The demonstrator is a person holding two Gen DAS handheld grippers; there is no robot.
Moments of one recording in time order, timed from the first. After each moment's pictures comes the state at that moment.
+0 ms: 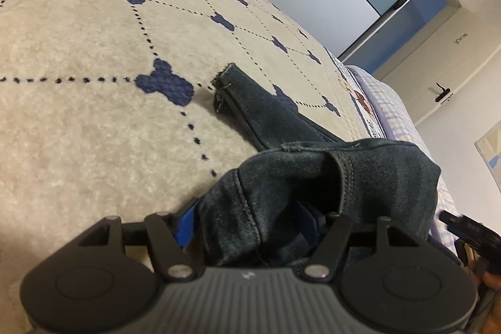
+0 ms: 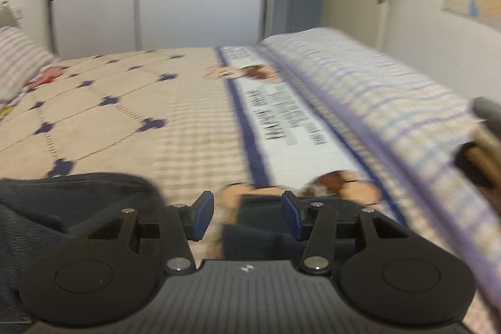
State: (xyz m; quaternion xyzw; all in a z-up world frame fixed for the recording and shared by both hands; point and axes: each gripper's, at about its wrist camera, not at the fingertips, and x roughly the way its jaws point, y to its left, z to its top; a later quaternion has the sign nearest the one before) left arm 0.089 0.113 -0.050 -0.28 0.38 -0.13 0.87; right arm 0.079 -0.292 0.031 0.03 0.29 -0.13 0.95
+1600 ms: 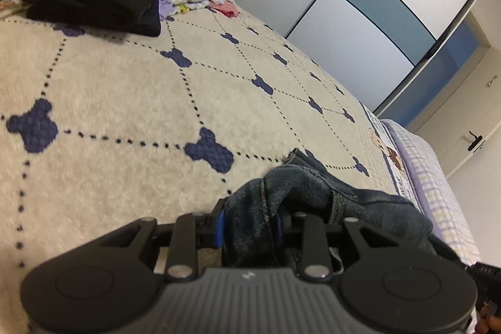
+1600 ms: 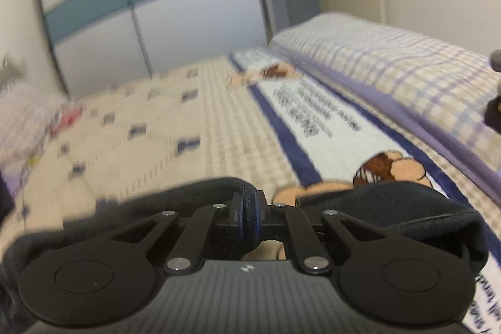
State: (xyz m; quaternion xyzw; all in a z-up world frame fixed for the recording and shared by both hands) left arm 0.075 0.133 -0.012 -0.29 0.32 -0.01 0.90; right arm 0.083 -0.281 0.042 0.12 0.29 -0.12 0.94
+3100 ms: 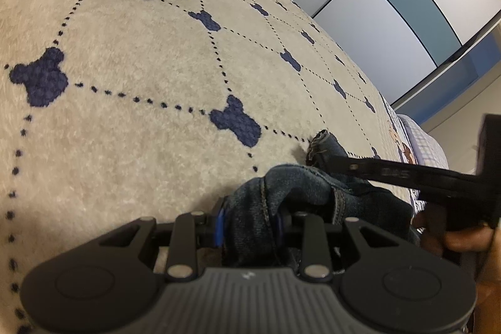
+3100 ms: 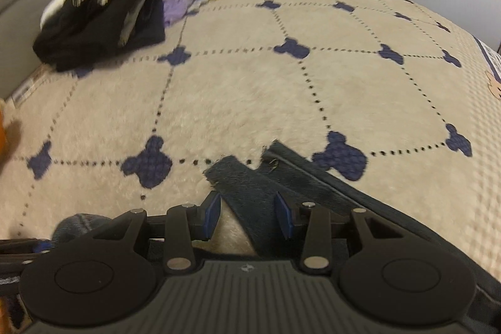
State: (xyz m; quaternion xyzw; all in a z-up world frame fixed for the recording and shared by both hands) left arm 0.086 0.144 -0.038 -0.33 0.37 0.01 0.87; right arm 0.235 -0.043 0.010 -0.11 0.44 0.23 0.86
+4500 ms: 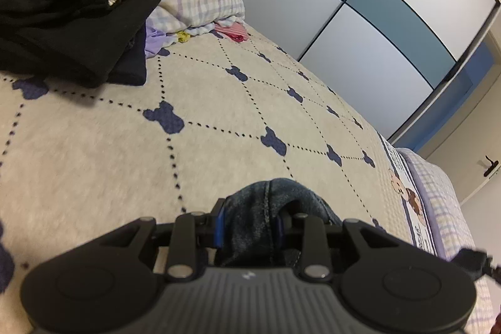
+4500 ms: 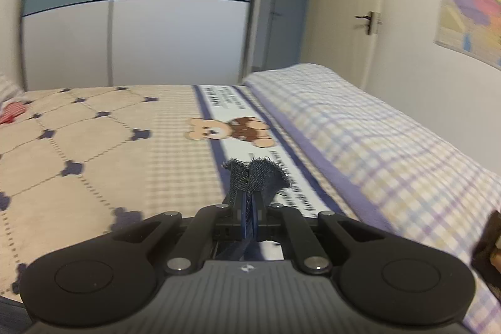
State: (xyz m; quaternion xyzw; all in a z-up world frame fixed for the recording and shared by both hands) left arm 0.211 0.166 0.015 -0.29 0.31 0.02 0.90; right arm 0.226 -0.307 0.088 0.00 0.24 -0.23 0.94
